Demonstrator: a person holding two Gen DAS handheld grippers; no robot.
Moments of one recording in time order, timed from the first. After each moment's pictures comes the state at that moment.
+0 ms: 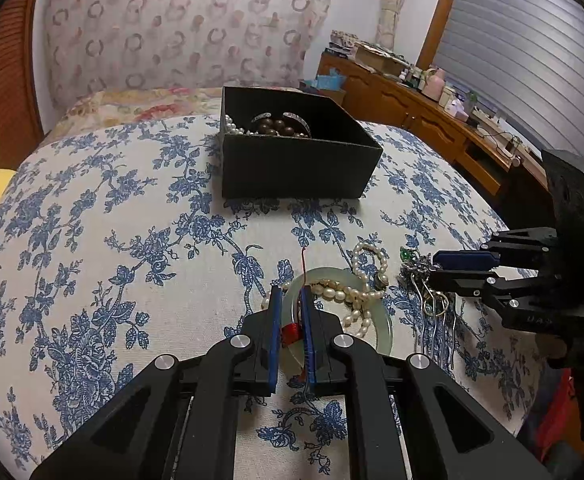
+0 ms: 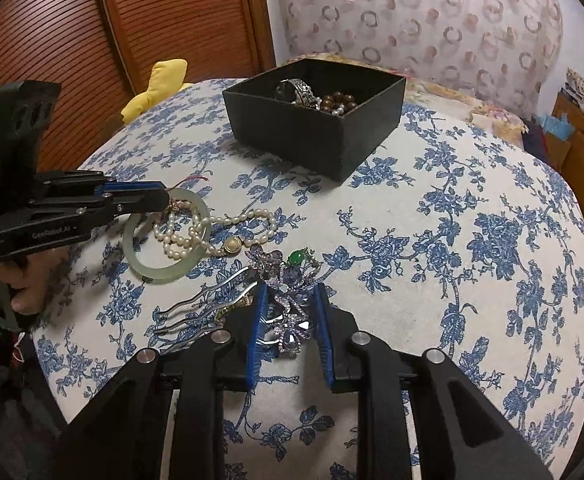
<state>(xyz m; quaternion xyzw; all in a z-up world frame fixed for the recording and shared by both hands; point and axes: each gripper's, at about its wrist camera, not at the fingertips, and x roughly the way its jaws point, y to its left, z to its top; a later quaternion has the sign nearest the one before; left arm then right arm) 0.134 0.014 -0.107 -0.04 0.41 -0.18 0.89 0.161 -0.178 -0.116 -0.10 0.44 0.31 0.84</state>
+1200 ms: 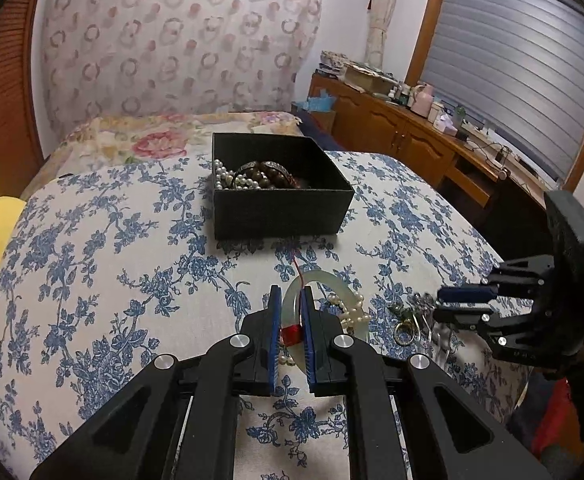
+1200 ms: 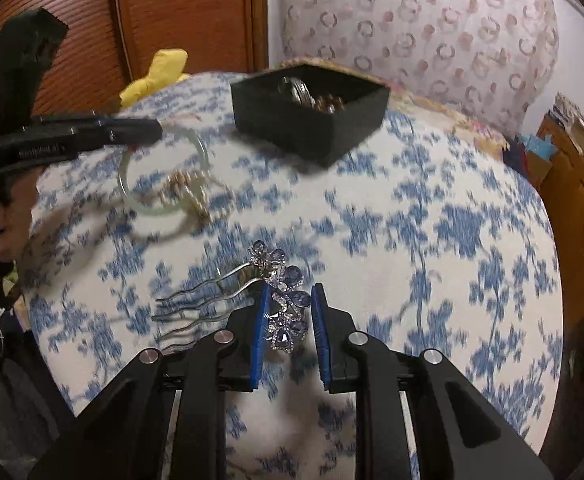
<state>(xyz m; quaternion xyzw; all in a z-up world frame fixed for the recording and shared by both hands) 0.121 0.014 -0.074 -0.03 0.37 -0.19 0.91 0.125 -0.195 -0.108 -0.15 0.42 0.28 0.85</state>
